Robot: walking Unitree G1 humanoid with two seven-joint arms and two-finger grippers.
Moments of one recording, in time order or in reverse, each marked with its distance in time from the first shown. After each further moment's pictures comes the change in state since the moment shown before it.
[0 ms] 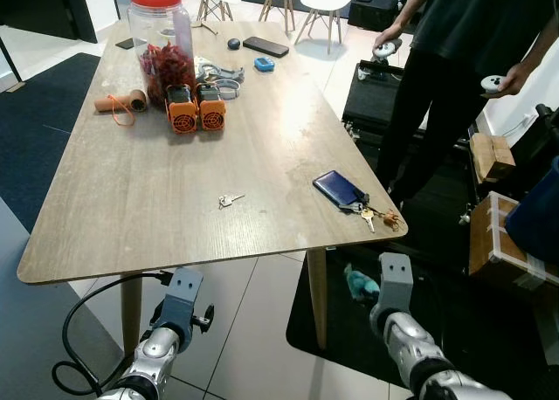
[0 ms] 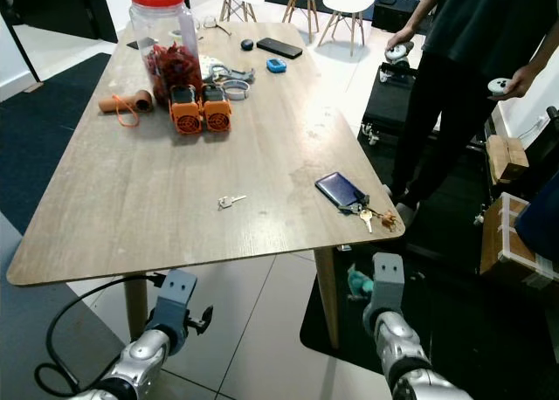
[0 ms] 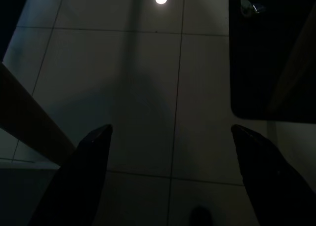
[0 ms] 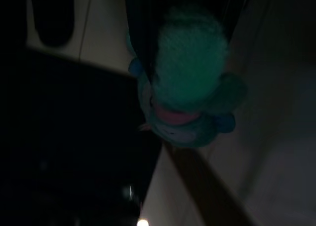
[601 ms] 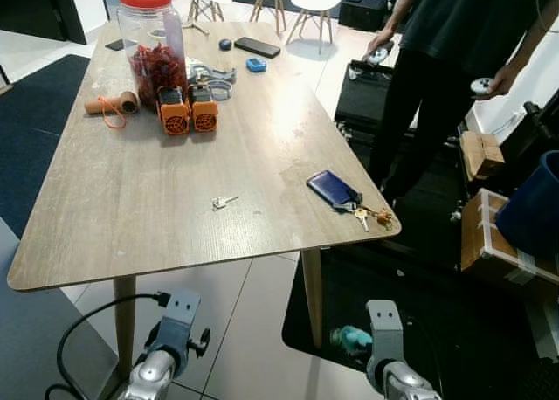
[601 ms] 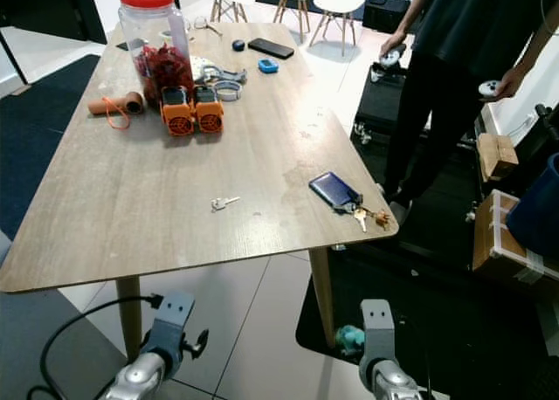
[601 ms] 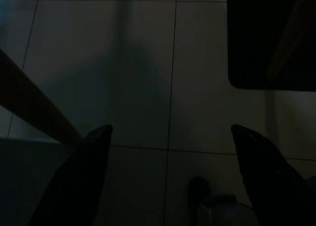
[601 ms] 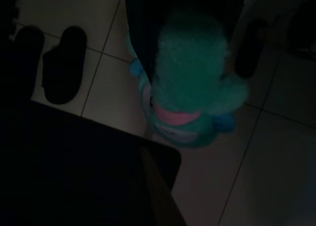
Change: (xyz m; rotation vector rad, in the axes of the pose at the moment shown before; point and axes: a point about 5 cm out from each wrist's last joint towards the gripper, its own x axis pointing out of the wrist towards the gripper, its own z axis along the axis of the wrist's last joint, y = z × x) left arm -0.016 -0.003 -0.033 0.012 0.091 0.007; right arm -0.014 0.000 -0.046 -0.088 0.159 0.020
